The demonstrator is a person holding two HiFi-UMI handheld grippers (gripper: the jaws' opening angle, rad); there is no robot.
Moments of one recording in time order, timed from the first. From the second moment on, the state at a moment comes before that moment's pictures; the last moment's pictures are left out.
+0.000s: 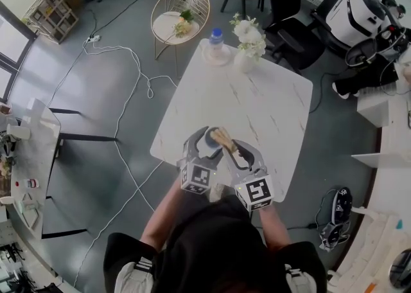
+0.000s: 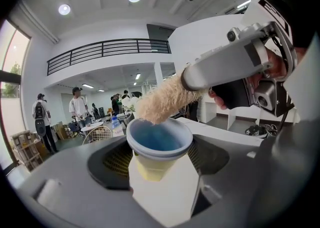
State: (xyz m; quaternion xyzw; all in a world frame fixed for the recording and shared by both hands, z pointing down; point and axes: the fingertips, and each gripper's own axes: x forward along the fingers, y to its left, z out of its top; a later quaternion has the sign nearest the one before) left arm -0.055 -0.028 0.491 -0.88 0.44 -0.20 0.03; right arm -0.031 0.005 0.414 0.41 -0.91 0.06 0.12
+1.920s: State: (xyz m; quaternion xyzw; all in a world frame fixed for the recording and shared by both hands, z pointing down) left arm -0.015 0.006 0.487 -0.88 0.40 -0.23 0.10; right arm -0.014 0.022 0.461 0.39 -0.89 0.12 0.19
